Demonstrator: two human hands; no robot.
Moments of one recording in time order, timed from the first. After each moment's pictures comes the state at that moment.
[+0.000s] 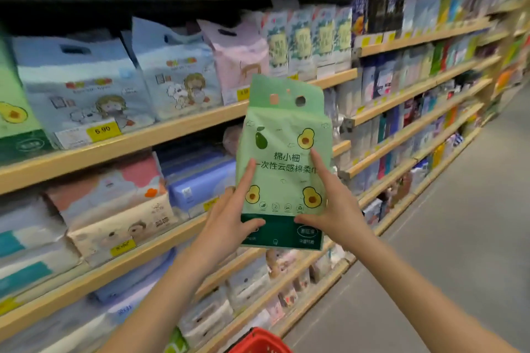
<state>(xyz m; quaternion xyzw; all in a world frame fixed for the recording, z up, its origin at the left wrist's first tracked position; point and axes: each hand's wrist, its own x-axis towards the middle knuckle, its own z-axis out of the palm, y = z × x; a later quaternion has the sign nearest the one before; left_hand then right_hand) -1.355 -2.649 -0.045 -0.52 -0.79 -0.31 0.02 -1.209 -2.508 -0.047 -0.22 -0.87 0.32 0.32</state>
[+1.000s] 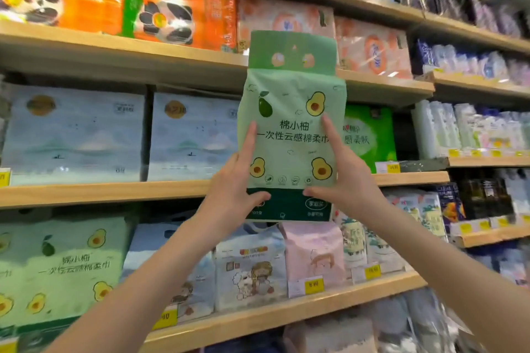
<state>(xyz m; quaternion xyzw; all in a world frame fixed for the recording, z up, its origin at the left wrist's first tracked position) -1.423 -2.623 0.271 -0.46 -0.72 -0.32 0.40 -1.334 -2.447 0.274 0.07 -0.82 0.18 0.54</state>
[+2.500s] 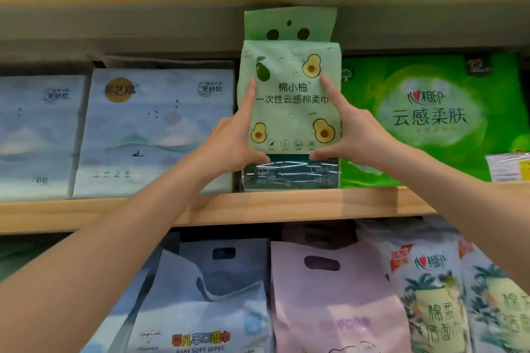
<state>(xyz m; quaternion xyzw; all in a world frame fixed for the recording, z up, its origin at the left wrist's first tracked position) -1.600 -2.472 0.366 -0.31 -0.83 -0.26 0.39 -1.555 -2.274 0.364 0.18 -0.85 0.20 0.45</state>
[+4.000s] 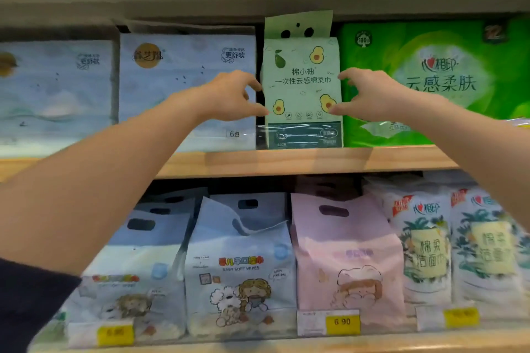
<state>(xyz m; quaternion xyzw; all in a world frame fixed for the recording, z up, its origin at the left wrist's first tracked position) -1.570 -2.525 0.383 -0.26 -0.89 -0.16 0.33 -1.528 -2.295 0.372 0.05 -0.91 0.08 0.39</state>
